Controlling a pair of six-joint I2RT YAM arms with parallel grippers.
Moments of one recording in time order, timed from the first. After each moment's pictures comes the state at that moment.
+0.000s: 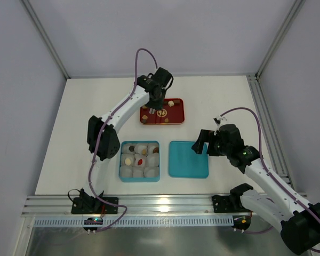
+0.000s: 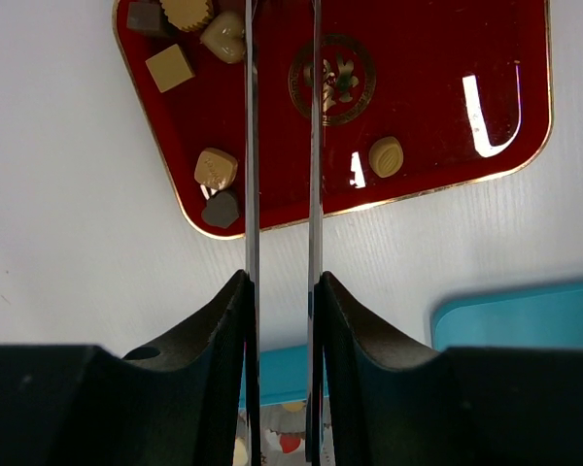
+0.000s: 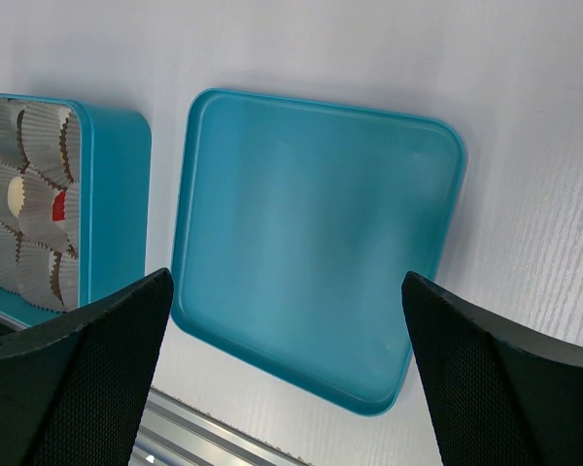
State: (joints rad) left arm -0.63 2.16 2.16 -1.08 -0.25 -0.28; right arm 0.41 0.86 0.58 -0.44 -0.13 0.50
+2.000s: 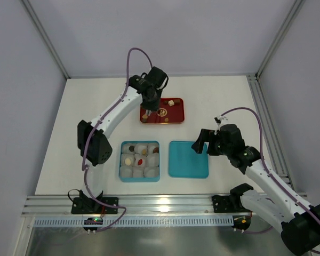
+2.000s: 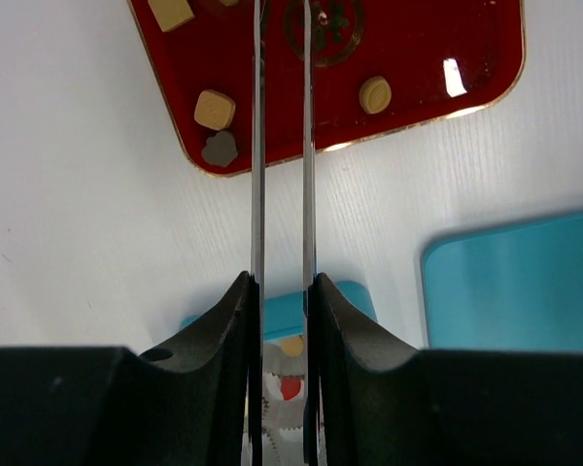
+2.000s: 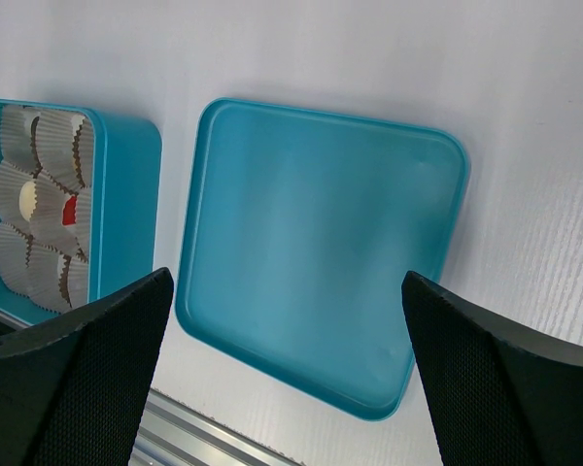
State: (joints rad) left arm -0.63 2.04 2.07 -1.11 -0.21 -0.29; right arm 0.41 0.84 0.58 -0.43 -0.13 0.50
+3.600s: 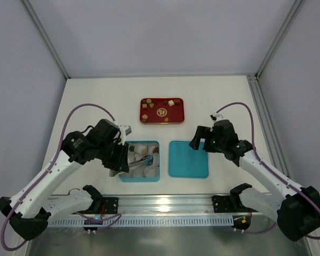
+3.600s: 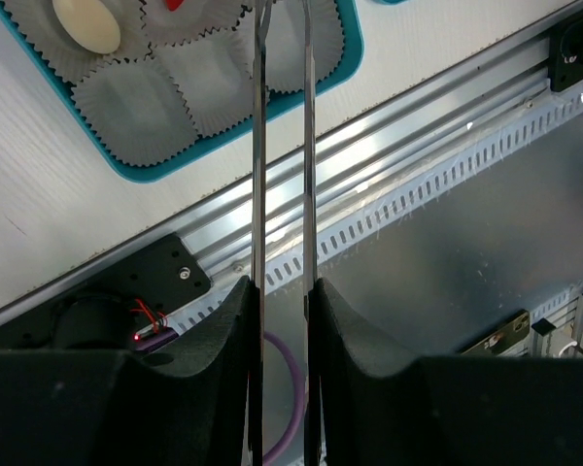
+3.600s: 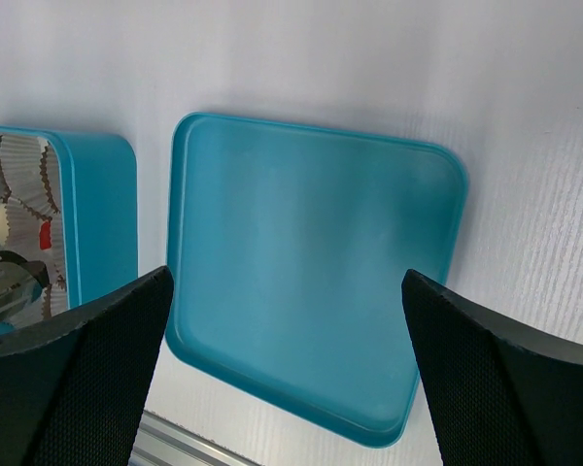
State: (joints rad) left arm -0.71 0.98 1.18 -1.31 0.23 -0.45; right arm 0.42 1.01 0.61 -0.36 -0.10 0.52
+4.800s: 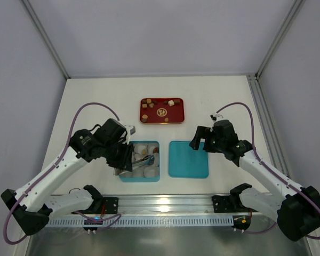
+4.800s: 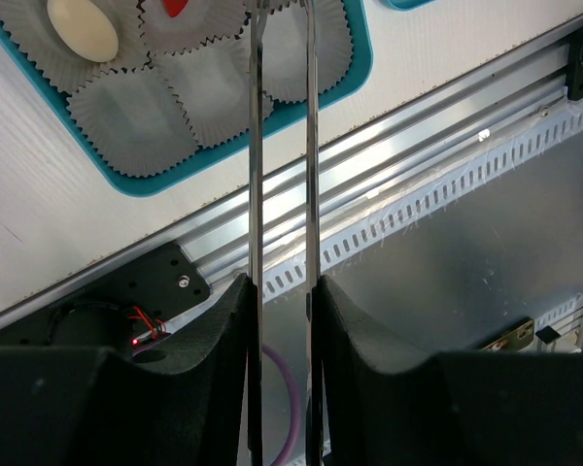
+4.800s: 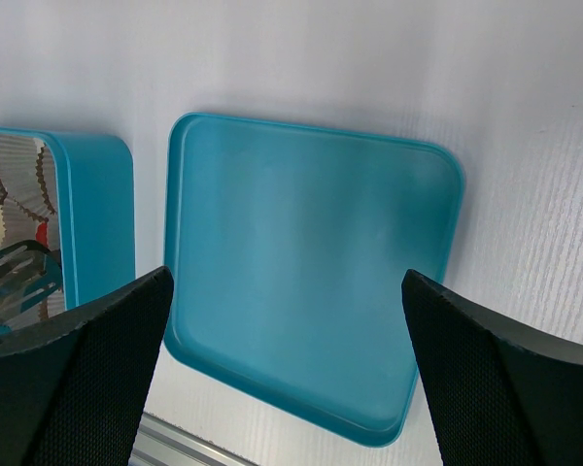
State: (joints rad) left arm -0.75 1.03 1.15 -1.26 0.20 -0.48; right arm 0.42 1.01 0.61 -0.36 -0.09 0.52
